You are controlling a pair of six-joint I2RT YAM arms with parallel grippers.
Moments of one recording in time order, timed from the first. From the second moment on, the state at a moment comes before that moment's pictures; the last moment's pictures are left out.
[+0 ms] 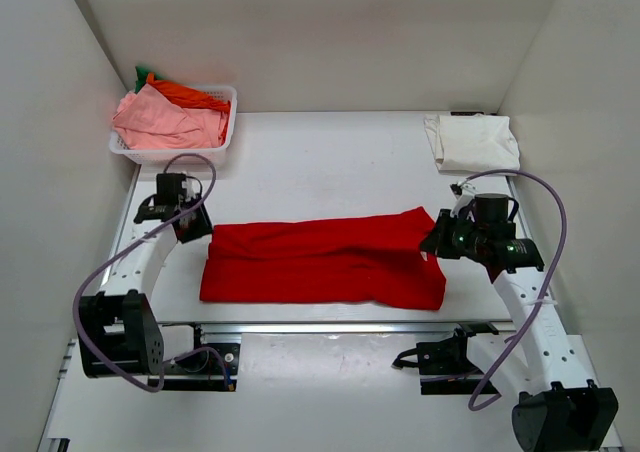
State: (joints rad) left arm 0.04 1.27 0.80 -0.58 0.00 -0.30; right arm 0.06 0.84 0.76 -0.73 -0.41 0.21
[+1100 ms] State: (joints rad) left arm -0.30 1.59 1.00 -0.59 0.03 -0.26; right arm 0.20 1.26 0.71 -0.69 -0.27 0.48
